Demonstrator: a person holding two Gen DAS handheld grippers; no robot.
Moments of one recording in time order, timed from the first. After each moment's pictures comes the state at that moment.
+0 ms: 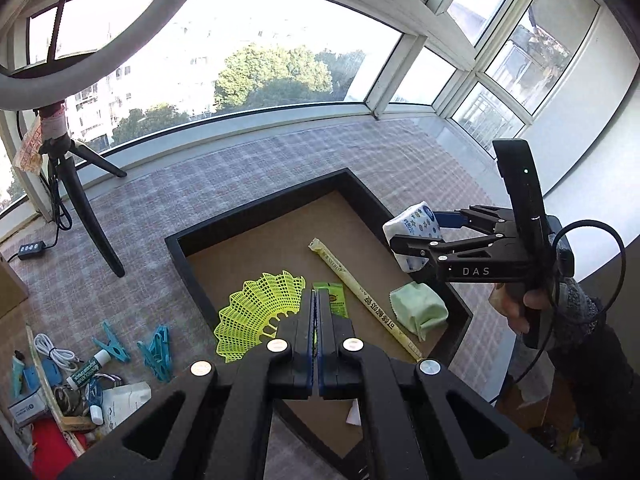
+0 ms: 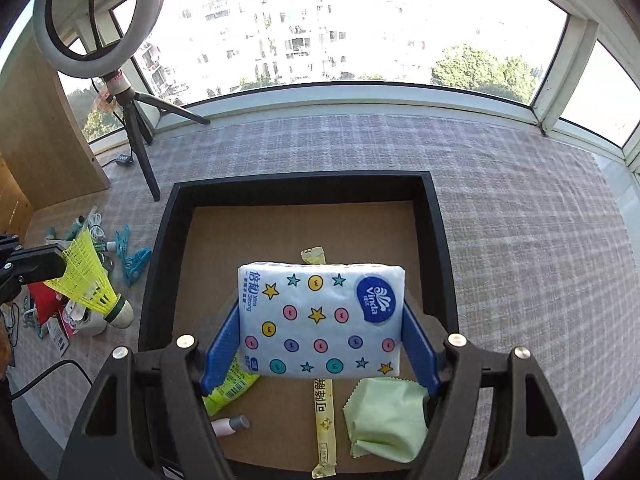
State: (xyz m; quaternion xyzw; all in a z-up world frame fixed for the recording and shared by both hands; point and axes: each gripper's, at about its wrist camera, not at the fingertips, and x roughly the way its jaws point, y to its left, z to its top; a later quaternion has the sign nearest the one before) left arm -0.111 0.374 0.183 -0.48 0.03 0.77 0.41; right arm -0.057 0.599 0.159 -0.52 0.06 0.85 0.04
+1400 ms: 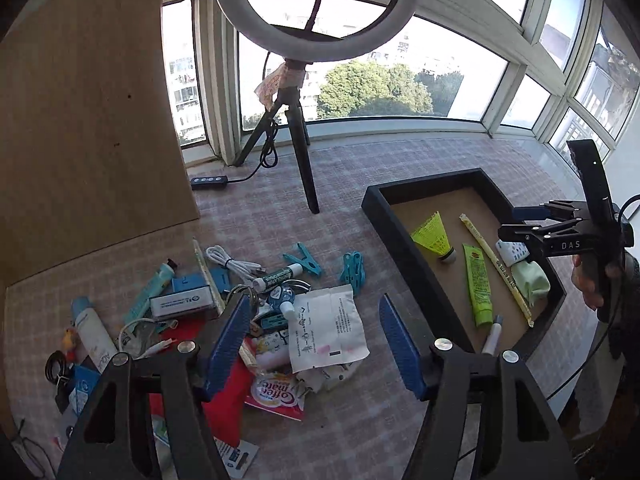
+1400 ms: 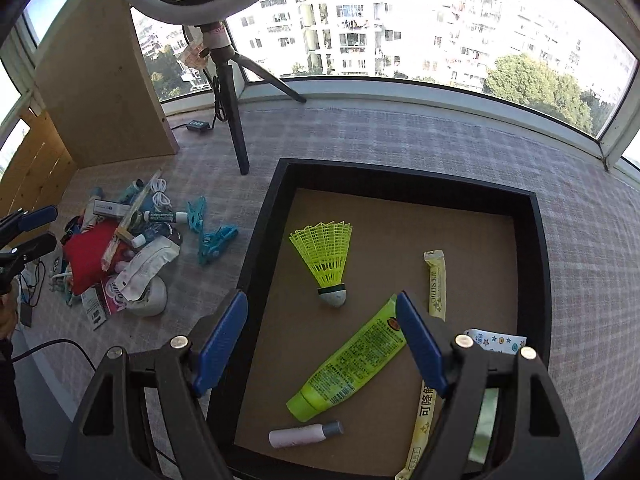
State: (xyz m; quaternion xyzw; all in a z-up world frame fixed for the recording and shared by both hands) left arm -0.081 0.173 0.180 -0.46 0.05 0.86 0.21; right arm -0.072 0.477 0.152 -0.53 0.03 0.85 -0.08
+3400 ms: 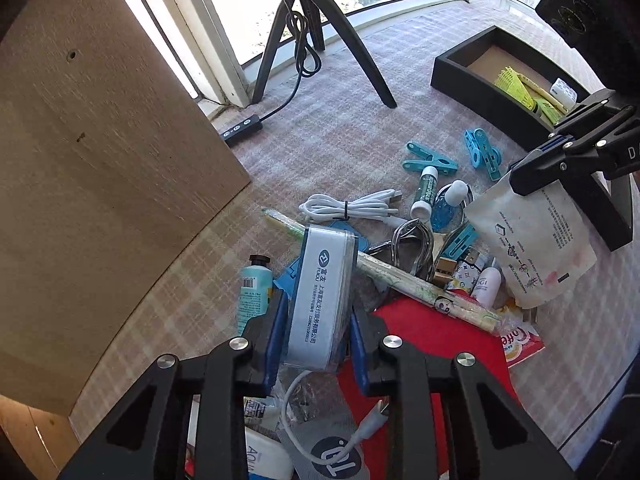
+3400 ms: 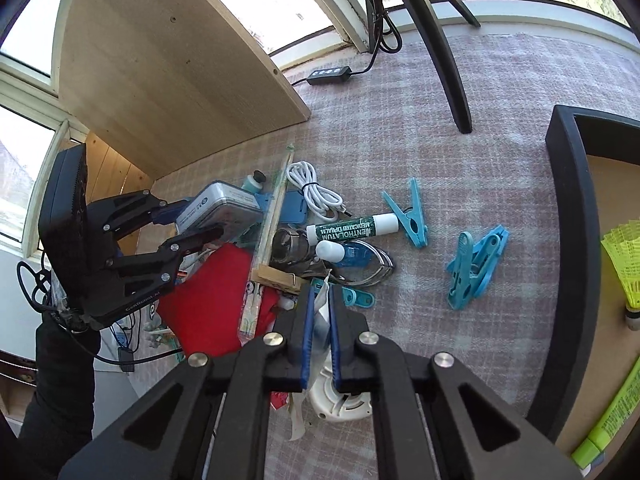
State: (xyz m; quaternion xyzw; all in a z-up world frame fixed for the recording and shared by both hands) left arm -0.163 0.110 0.076 -0.49 0.28 0.77 0.29; right arm -0.145 0.312 0.096 -0.57 0.20 0.77 -0.19
